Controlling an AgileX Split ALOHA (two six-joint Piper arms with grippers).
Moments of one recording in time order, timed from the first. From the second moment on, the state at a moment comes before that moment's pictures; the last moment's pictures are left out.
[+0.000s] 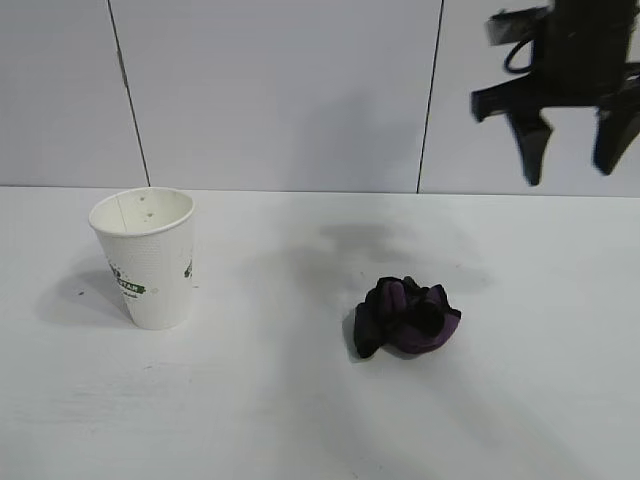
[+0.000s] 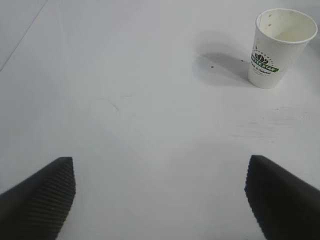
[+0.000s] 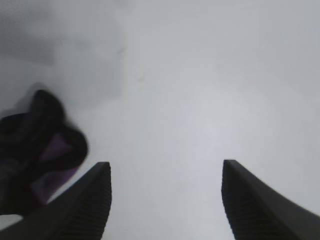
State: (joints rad) left arm 0.00 -0.02 -0.48 0.03 1.13 0.04; right arm 0.16 1.84 -1.61 -0.28 1.18 0.28
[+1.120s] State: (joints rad) left arm 0.00 -0.02 -0.48 0.03 1.13 0.04; right arm 0.06 0.41 -1.53 -0.02 1.27 0.15
